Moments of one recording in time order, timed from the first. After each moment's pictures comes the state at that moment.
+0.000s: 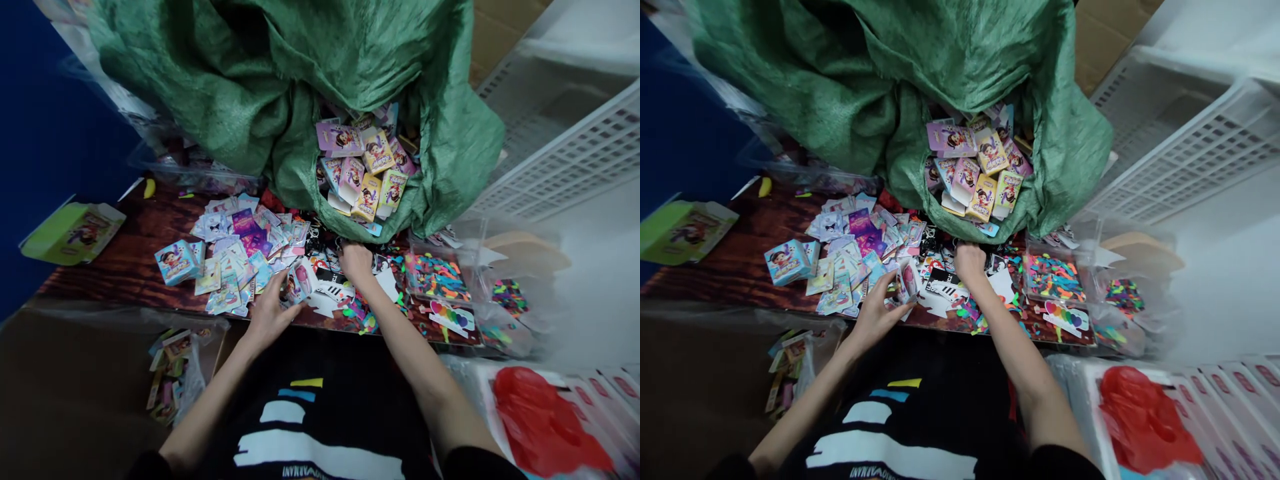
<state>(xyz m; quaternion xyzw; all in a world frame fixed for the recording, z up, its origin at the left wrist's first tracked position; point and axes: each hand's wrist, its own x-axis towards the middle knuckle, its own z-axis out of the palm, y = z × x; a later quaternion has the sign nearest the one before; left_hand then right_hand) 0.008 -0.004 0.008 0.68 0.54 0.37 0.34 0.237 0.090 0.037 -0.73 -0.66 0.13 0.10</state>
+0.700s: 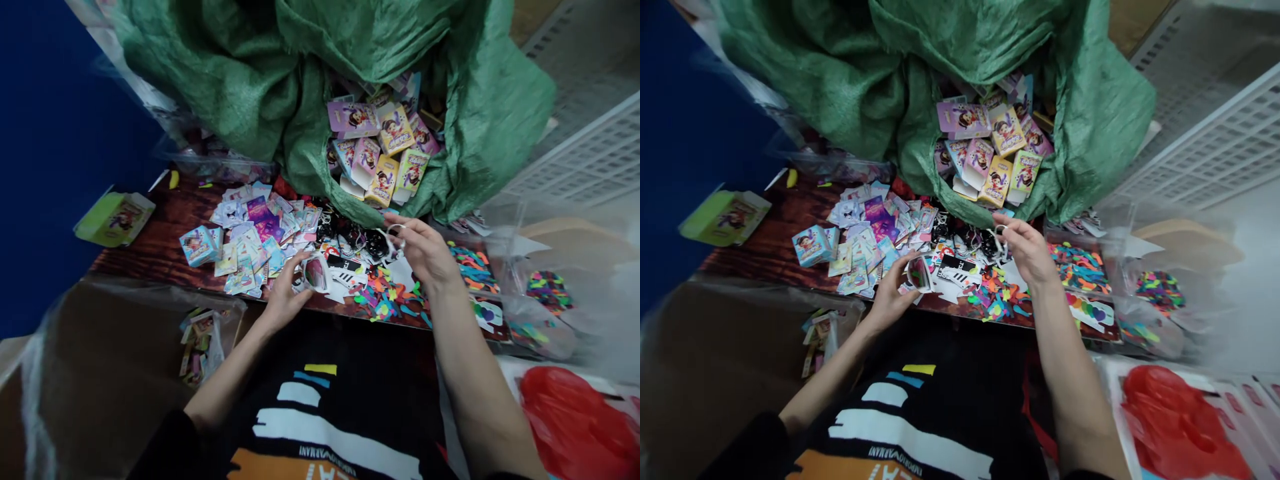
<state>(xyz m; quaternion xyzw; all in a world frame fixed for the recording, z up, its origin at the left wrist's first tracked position) 0.020 -0.011 0.024 0.66 0.47 0.42 0.41 0.302 0.045 0.102 -0.51 -0.49 0.49 0.51</state>
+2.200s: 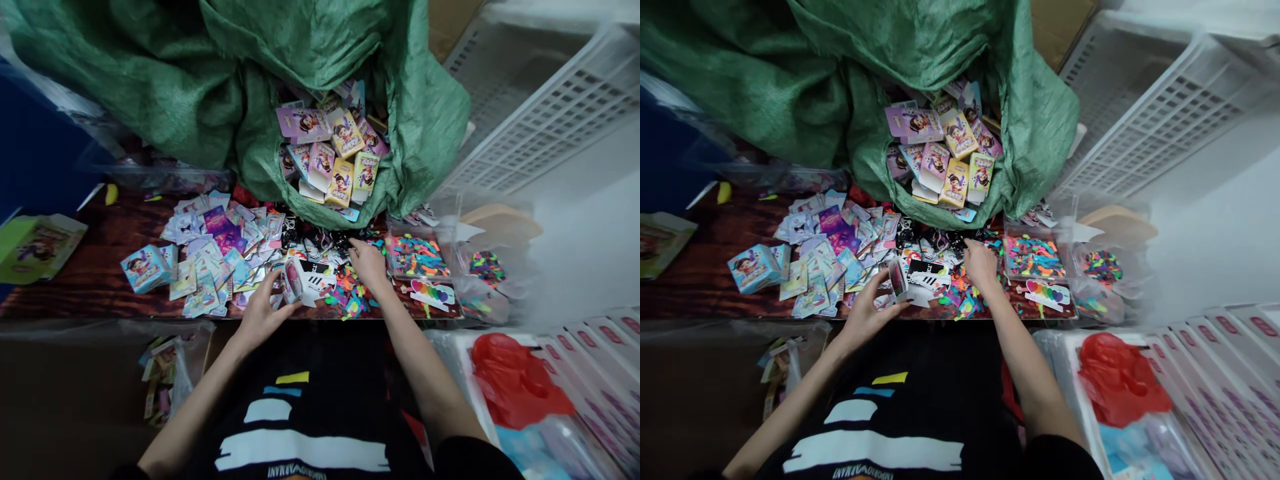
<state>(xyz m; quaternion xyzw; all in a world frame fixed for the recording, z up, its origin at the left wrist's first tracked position) 0.038 -0.015 0.016 0.66 0.50 0.35 0.43 0.304 0.036 0.043 -0.77 -0.62 0.13 0.07</state>
